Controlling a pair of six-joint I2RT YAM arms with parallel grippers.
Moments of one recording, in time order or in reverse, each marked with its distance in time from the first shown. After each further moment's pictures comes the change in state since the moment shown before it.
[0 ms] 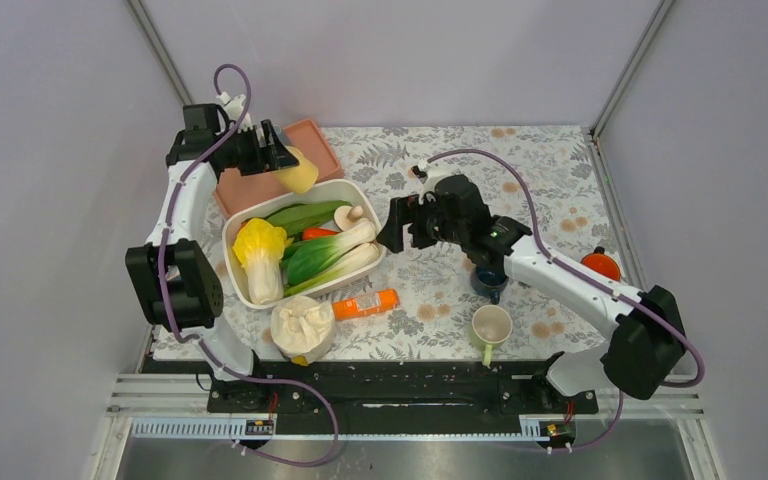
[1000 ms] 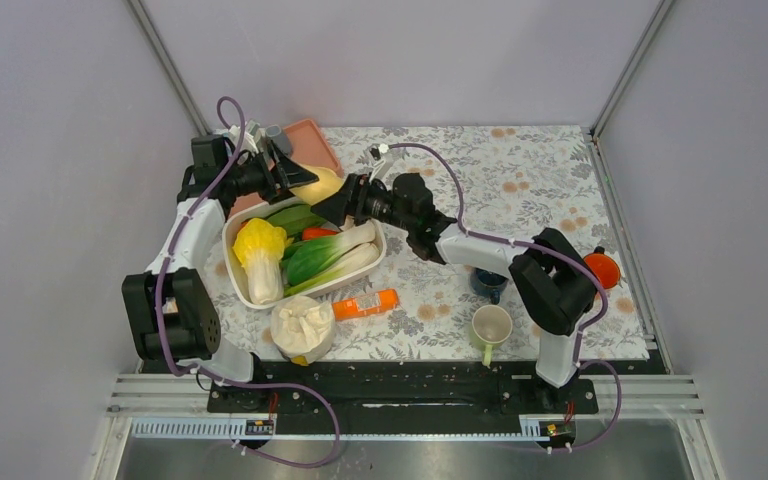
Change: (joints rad) left arm -0.038 -0.233 -0.404 0.298 0.294 -0.422; right arm 0.067 0.501 0.117 0.890 -0.195 0.354
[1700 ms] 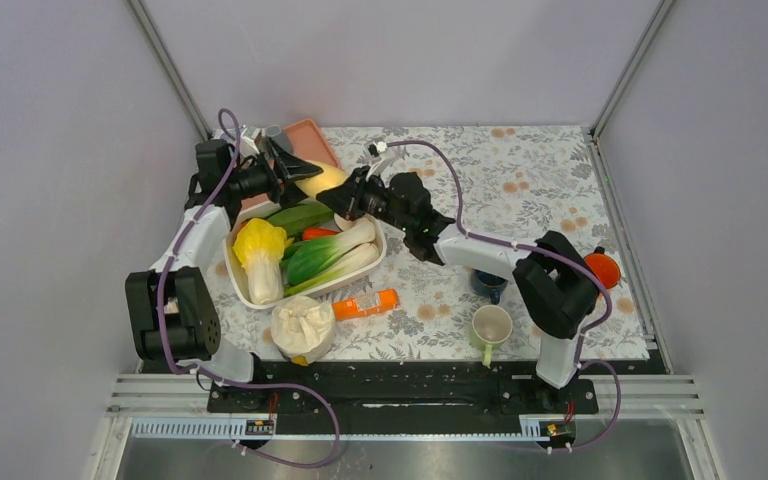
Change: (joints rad) left arm -0.013 -0.003 -0.117 0.276 0.072 -0.410; right arm 0.024 0.014 0.045 0.047 0.127 -0.126
